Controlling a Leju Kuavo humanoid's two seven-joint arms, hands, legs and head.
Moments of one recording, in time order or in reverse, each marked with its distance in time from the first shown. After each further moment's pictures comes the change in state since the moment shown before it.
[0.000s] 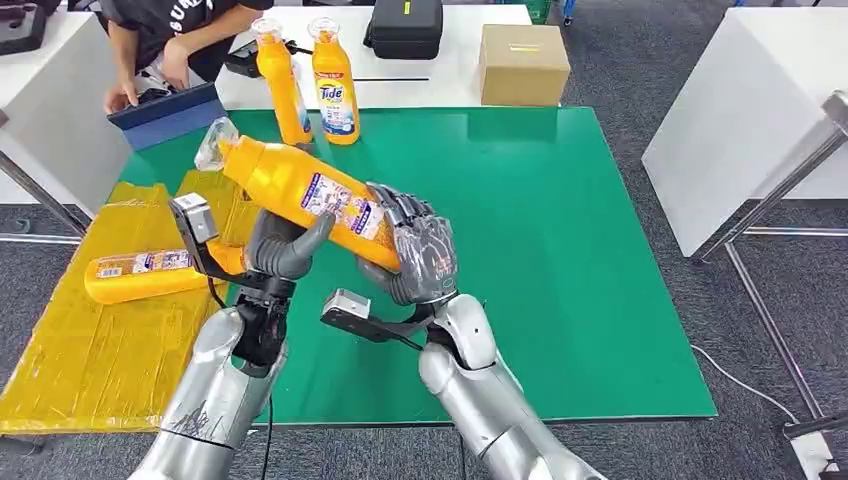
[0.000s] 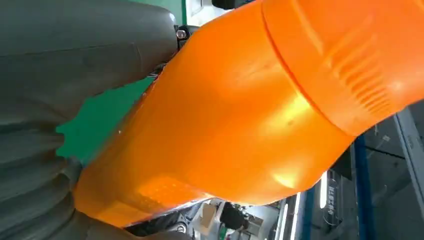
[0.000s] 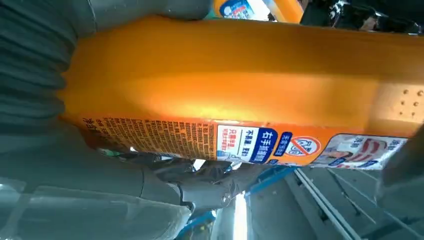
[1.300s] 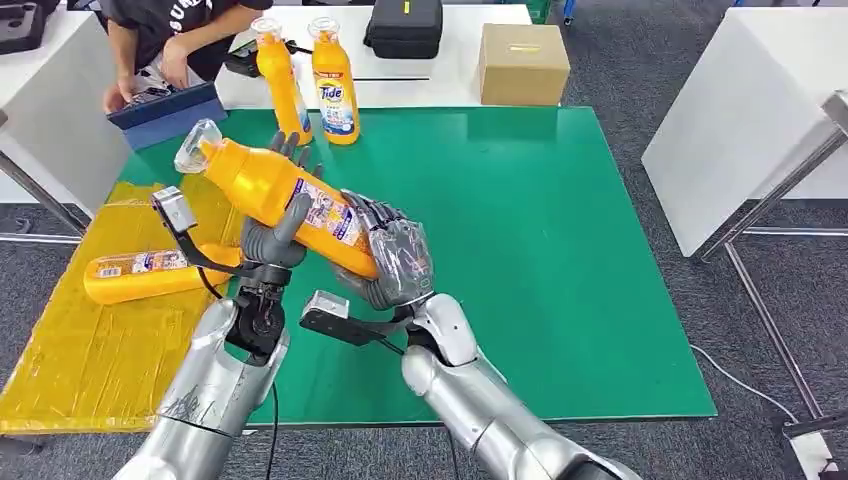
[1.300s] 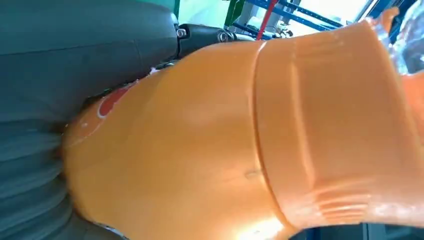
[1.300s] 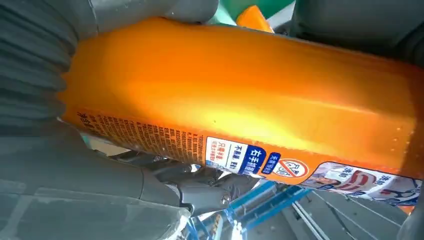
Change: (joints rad) left arm -0.049 0.011 -0.021 0.055 0.213 0.006 -0.017; right arm -0.080 -0.003 0.233 0.150 -0.238 0.001 0.038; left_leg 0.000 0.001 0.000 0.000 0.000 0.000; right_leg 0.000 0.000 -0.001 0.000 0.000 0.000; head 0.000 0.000
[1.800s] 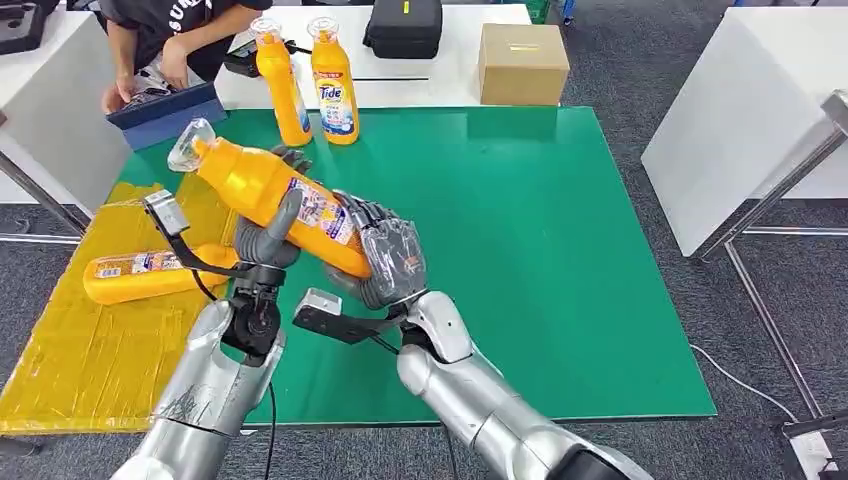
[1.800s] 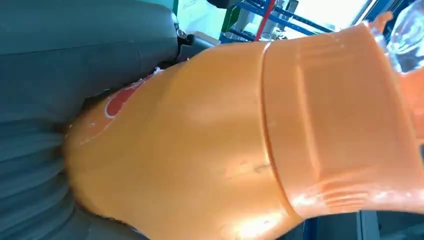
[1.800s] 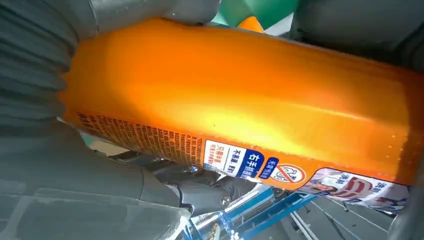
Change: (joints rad) left arm 0.005 0.005 0.012 -0.001 0.003 0.003 -0.016; right arm -0.039 -0.009 0.098 0.032 -0.066 0.001 0.038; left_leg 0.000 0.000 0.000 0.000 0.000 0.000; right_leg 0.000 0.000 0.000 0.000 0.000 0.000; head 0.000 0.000
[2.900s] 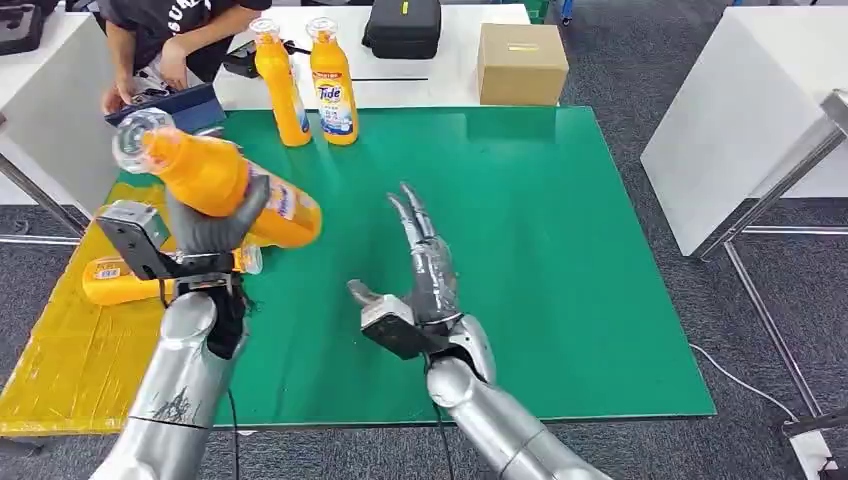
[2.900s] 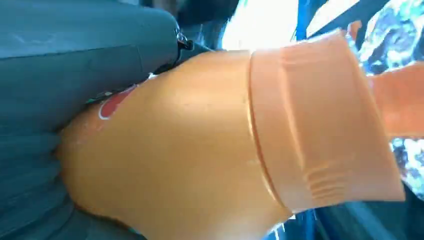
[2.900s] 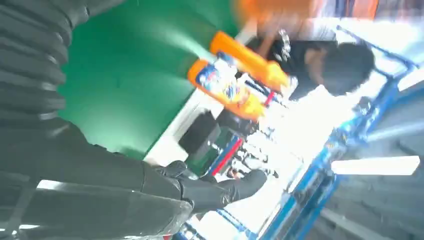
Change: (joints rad) left arm 0.001 0.064 0.102 -0.090 -0.622 0.416 -0.258; right arm 0.188 -0.126 -0.081 -0.317 -0.430 0.066 -0.235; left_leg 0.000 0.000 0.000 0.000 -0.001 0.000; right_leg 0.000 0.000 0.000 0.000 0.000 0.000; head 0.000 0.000
